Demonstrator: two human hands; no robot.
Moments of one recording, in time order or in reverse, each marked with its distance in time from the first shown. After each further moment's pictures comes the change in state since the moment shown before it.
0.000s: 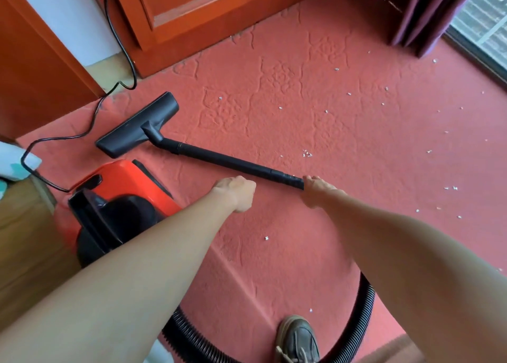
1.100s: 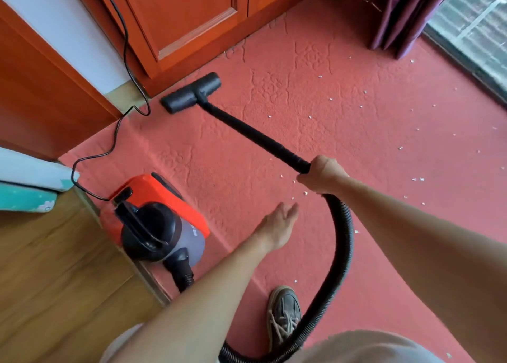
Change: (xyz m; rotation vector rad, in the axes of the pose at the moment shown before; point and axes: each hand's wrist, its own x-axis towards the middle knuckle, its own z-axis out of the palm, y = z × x) left_hand -0.131 0.133 -0.055 -1.098 -0.080 -0.013; right_hand -0.146 0.017 -0.156 0.335 0.113 0.079
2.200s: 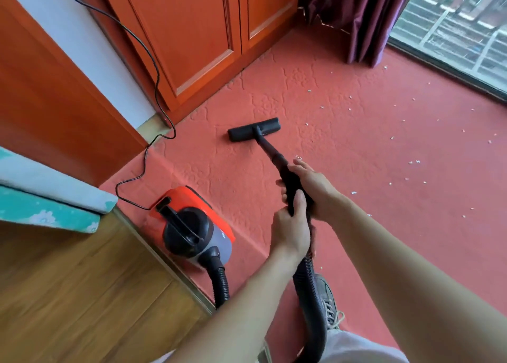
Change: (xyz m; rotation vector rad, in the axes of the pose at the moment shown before) left_hand -0.159 0.021 0.012 -0.560 0.283 0.096; right_hand -0.170 -0.060 0.029 1.663 -0.274 0.106
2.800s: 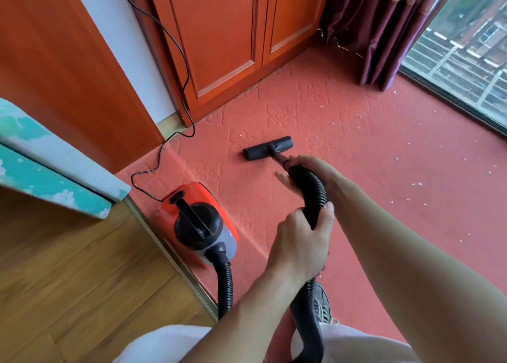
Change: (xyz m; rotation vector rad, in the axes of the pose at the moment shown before) left_hand -0.068 0.044 -0.037 0.352 -0.019 0.266; right_hand -0.011 -0.029 0.046 0.105 -0.070 0.142
